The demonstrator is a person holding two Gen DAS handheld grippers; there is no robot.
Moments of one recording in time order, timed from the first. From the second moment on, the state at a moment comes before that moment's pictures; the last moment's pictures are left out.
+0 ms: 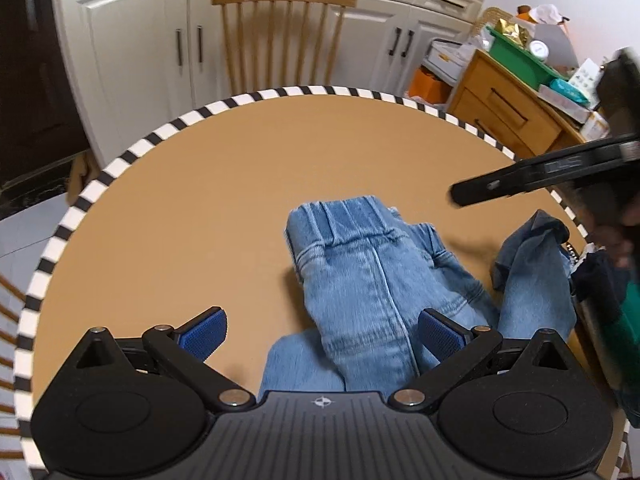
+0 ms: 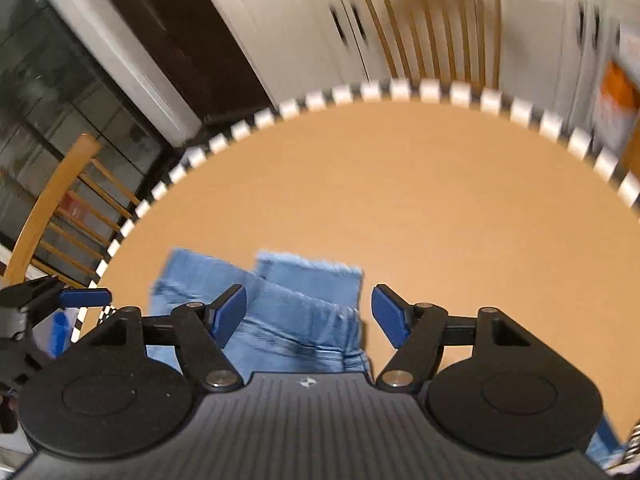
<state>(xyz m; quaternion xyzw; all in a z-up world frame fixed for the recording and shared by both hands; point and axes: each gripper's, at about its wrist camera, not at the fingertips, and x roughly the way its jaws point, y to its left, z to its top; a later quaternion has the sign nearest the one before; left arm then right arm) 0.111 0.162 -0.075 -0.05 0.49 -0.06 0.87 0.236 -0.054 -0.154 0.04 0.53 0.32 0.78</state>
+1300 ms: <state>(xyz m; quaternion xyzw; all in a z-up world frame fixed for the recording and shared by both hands) 0.008 0.146 -0.079 -0.05 0.25 -0.33 0.91 0.202 -0.069 -0.155 -0.02 0.47 0.52 0.71</state>
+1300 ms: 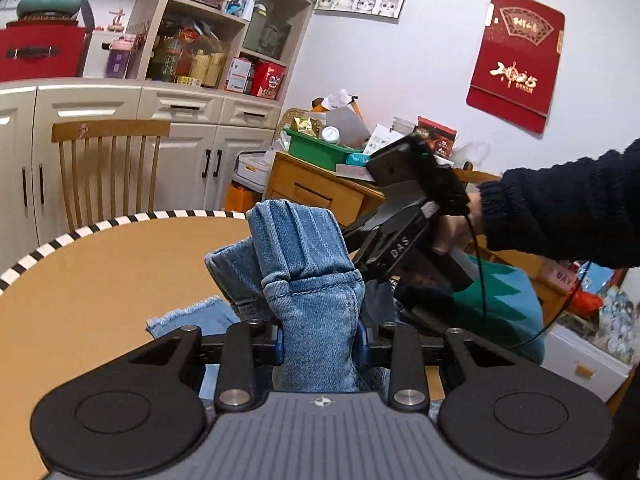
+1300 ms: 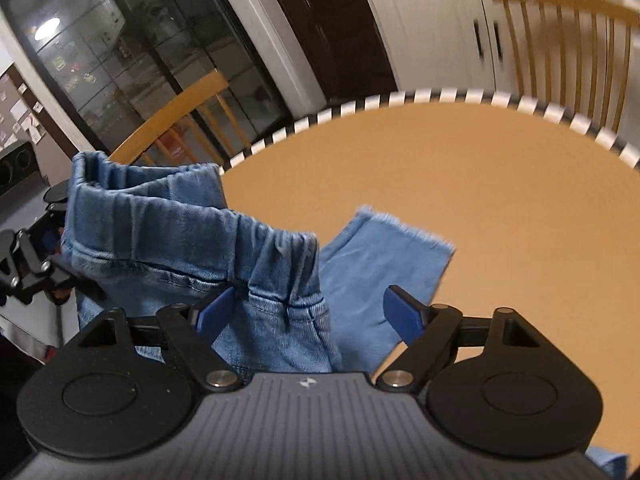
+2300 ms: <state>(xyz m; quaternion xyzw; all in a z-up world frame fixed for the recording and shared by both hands) -0.010 0.201 -0.063 -0.08 0.30 -0.35 0.88 0.133 -0.072 -0.062 -0.04 0.46 0.51 0.73</state>
